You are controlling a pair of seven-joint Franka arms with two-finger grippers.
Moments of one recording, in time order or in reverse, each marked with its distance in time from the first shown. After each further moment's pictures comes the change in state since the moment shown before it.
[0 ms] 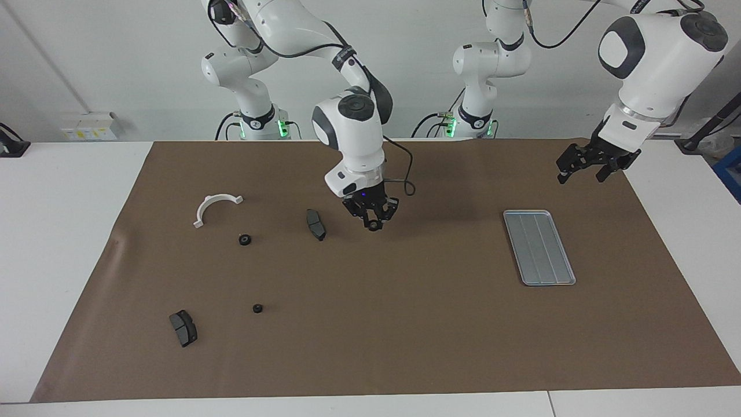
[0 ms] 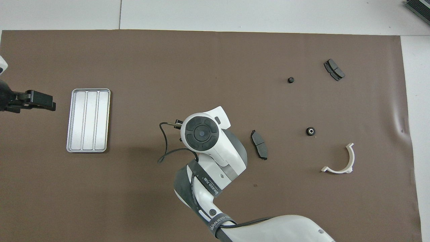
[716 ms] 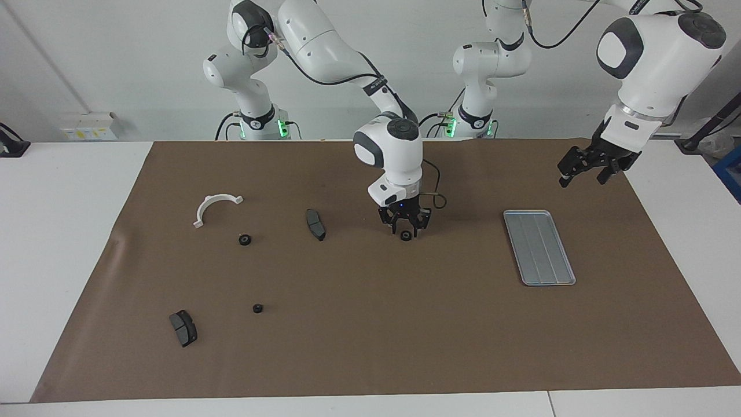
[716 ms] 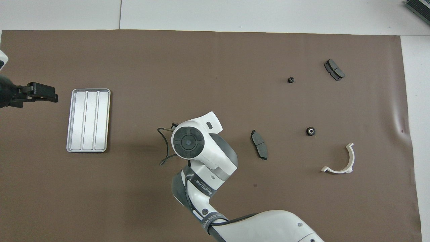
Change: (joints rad) left arm -0.002 0.001 -0.011 -0.027 -0.001 0.102 -0.108; right arm 0.016 0.042 -0.016 0.010 -0.107 0.012 0.042
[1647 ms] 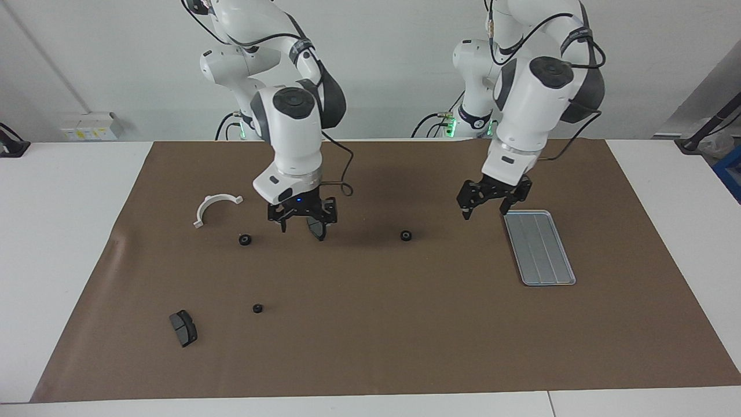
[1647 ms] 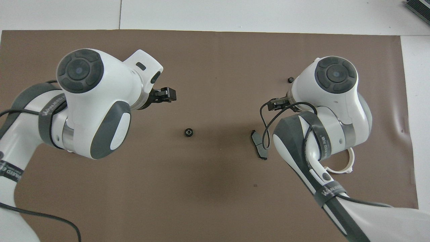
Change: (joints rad) left arm -0.433 0.185 -0.021 -0.012 -0.005 0.236 -0.369; right arm -0.439 -0.325 -0.009 -0.168 -0.012 -0.301 -0.934
